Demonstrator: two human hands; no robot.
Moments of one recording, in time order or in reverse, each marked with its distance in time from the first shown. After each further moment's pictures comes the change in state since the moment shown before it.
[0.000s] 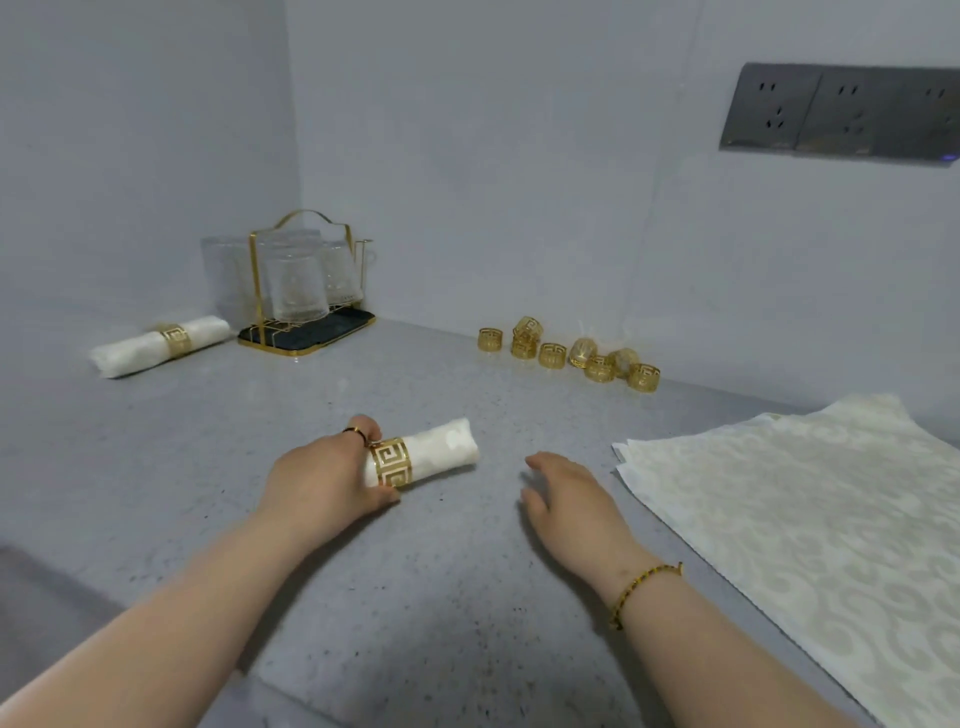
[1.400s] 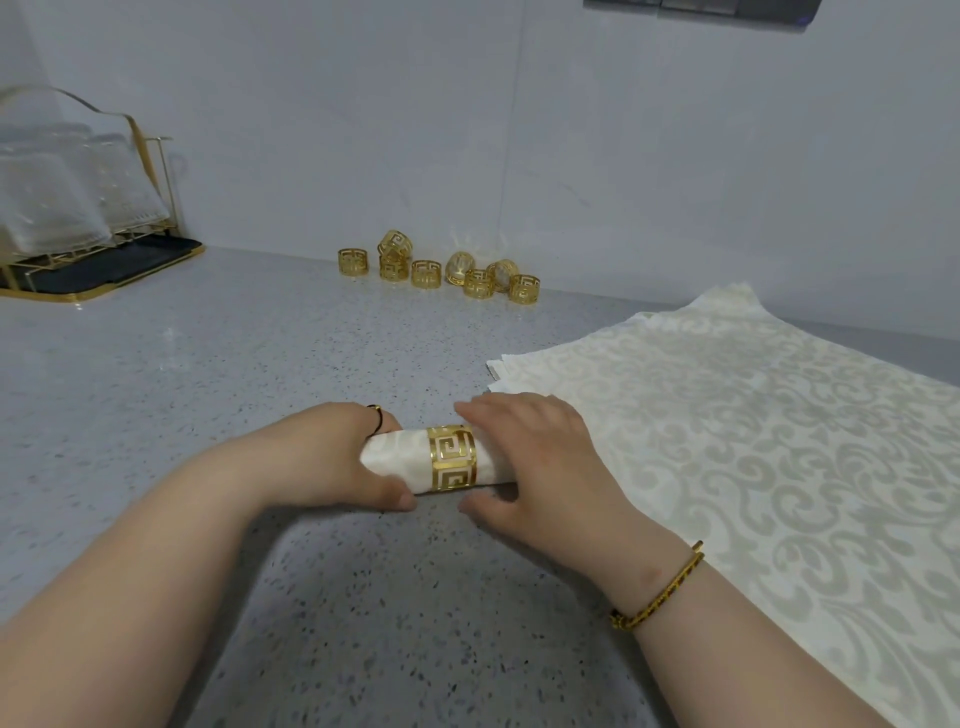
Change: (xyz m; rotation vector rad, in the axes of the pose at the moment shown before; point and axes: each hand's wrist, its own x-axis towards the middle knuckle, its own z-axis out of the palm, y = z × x) left_hand 0.023 0.103 0.029 -0.233 -0.537 0.394; right_hand -0.050 0.062 -0.020 -0.177 0.121 -0.146
